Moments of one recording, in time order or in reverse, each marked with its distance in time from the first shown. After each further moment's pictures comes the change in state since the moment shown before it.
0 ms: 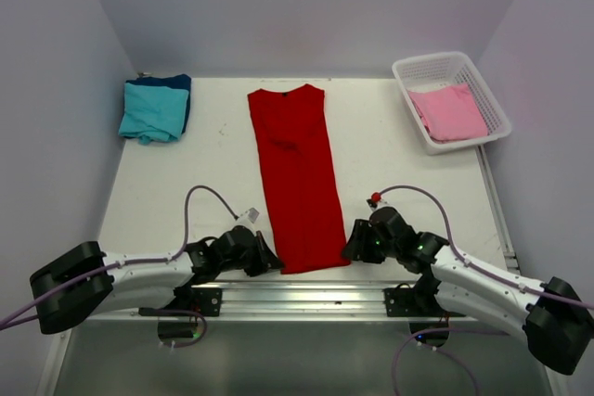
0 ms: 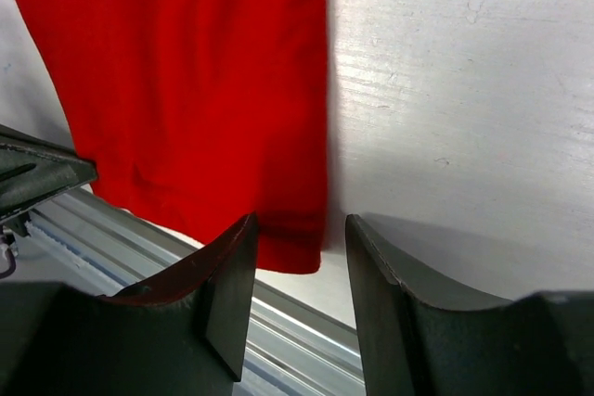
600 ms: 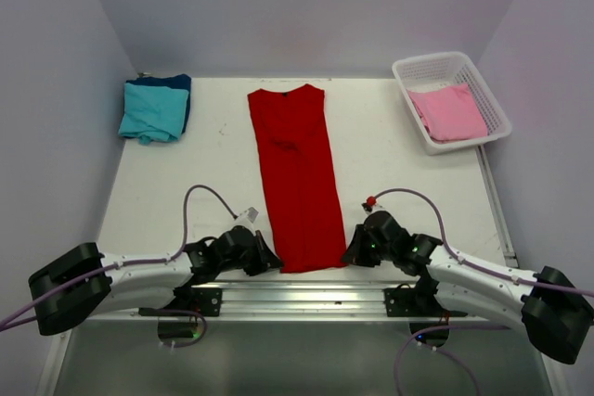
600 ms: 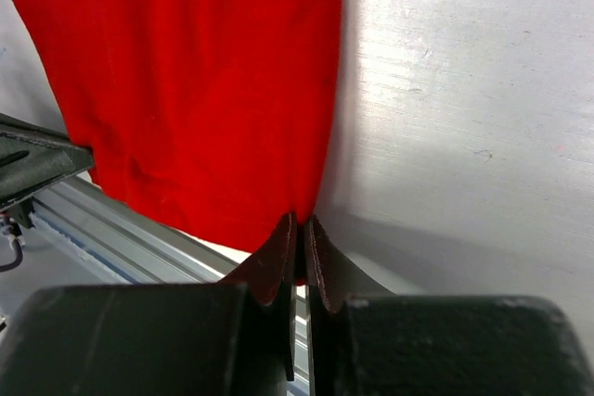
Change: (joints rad) left arm 0.000 -0.007 0.000 0.000 -0.014 0.005; right arm 0.071 0.060 -0.025 0.080 0.007 0.073
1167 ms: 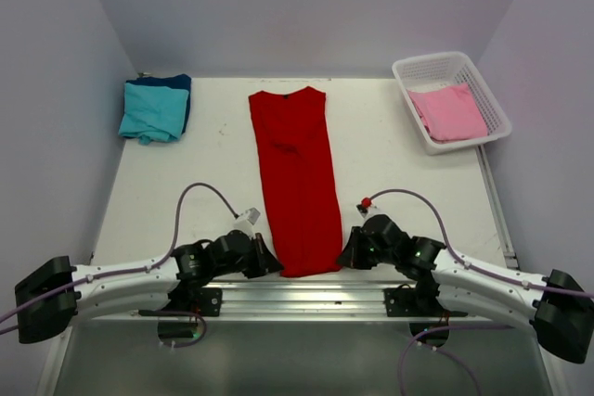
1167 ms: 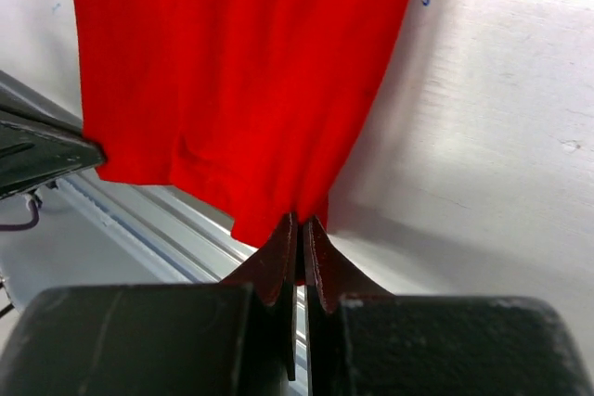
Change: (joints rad) left arm -0.089 -0.193 0.031 -0.176 -0.047 0.047; right arm 0.081 -0.068 0.008 -0.001 0.005 -0.002
